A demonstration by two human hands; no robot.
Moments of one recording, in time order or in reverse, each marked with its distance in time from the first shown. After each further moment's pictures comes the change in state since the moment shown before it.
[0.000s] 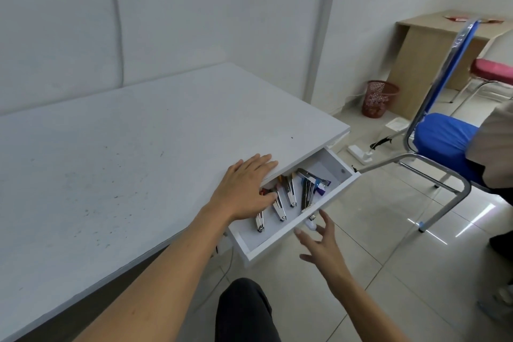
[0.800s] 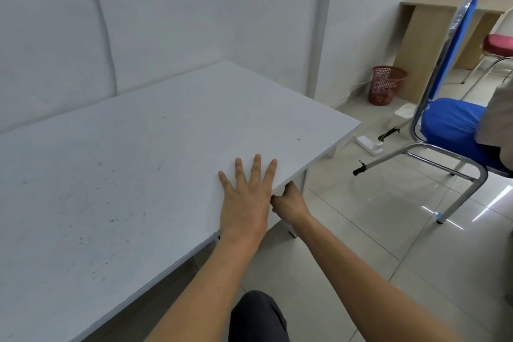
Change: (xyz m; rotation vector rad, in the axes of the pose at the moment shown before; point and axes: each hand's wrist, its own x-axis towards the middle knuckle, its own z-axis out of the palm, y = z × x) left_hand 0.001 0.016 0.017 0.528 0.065 -0.197; right_hand 0.081 -0.092 0.082 -0.088 -0.095 -0.087
